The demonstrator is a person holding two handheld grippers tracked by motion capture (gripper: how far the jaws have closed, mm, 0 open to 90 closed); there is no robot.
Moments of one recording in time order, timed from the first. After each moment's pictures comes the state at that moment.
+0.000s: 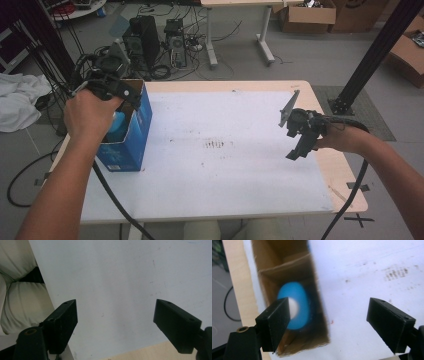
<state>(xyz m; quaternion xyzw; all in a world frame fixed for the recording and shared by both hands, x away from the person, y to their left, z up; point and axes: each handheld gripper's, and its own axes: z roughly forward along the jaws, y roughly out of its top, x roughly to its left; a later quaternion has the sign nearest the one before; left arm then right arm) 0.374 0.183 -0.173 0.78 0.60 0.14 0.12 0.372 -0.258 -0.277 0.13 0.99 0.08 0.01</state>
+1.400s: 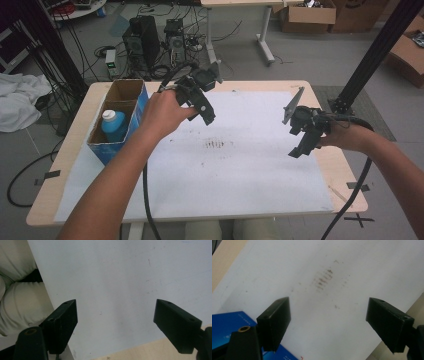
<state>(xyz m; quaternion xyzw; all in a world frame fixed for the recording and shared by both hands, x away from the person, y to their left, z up) 0.388 0.023 -0.204 0.94 0.32 0.09 0.12 0.374 -0.266 -0.270 0.14 0.99 0.09 0.01</state>
